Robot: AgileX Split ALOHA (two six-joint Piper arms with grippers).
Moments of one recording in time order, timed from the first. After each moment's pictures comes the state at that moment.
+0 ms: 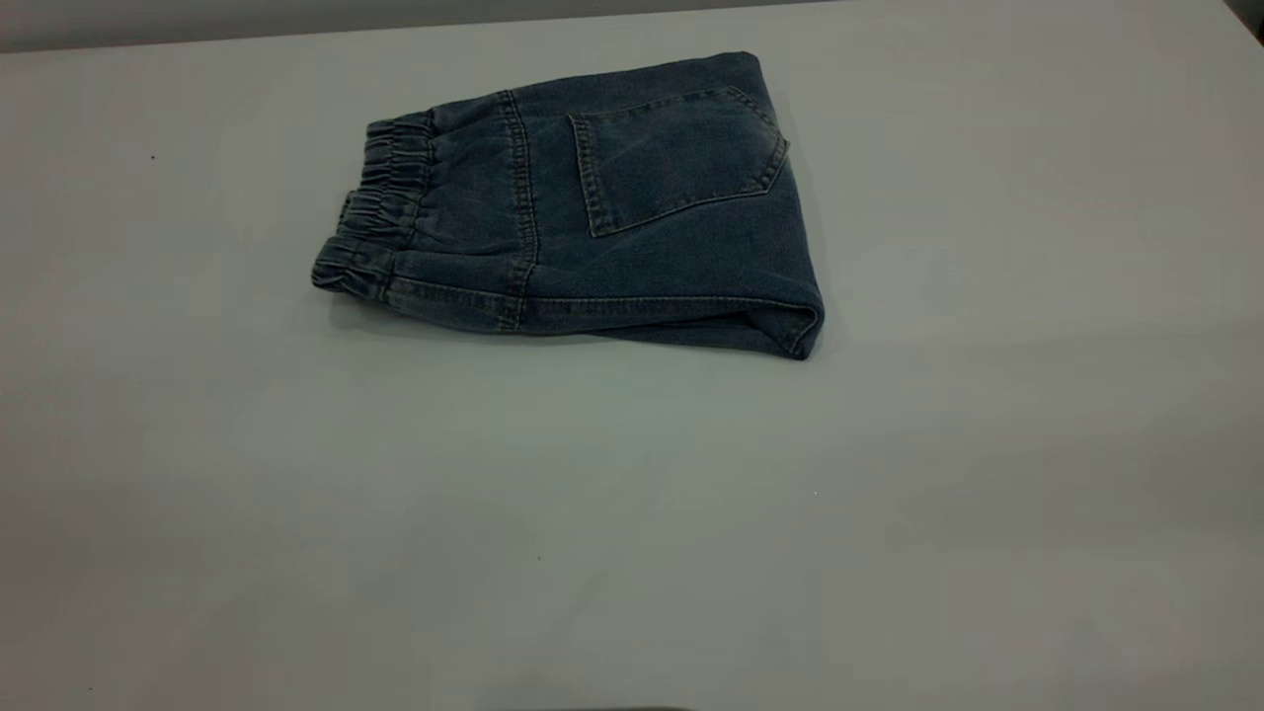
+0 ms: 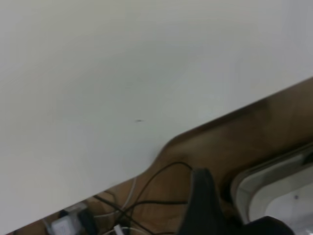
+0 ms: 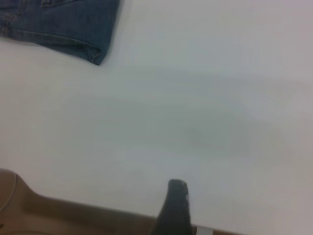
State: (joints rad) left arm -0.54 0.44 -0.49 0.15 1.11 -0.14; right arm 0.07 0.16 -0.47 0.17 1.14 -0.10
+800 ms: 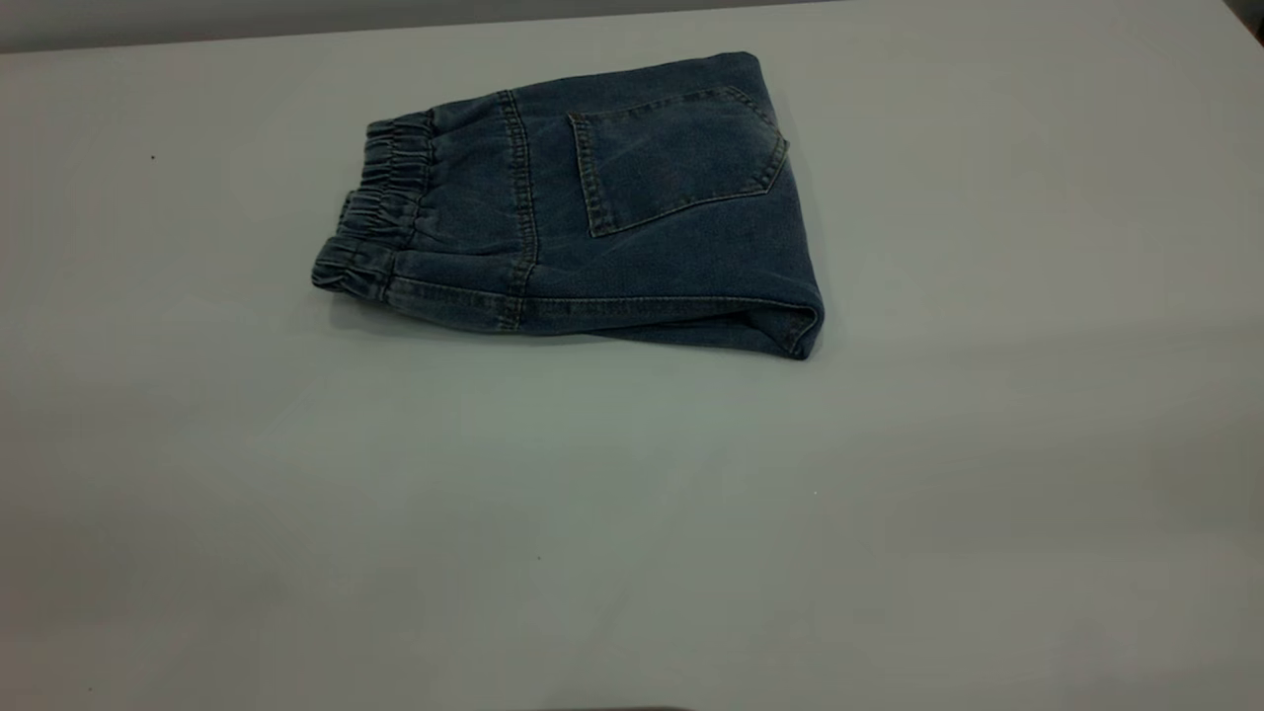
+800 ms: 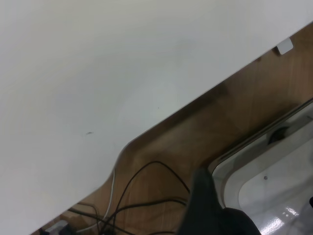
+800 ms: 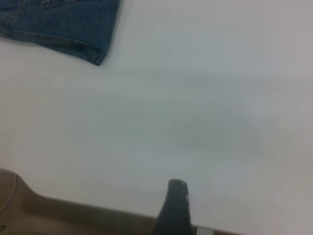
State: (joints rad) left arm -0.54 0.44 -0.49 0.01 1.11 0.02; right arm 0.07 0.16 -0.47 0.17 1.14 -0.10
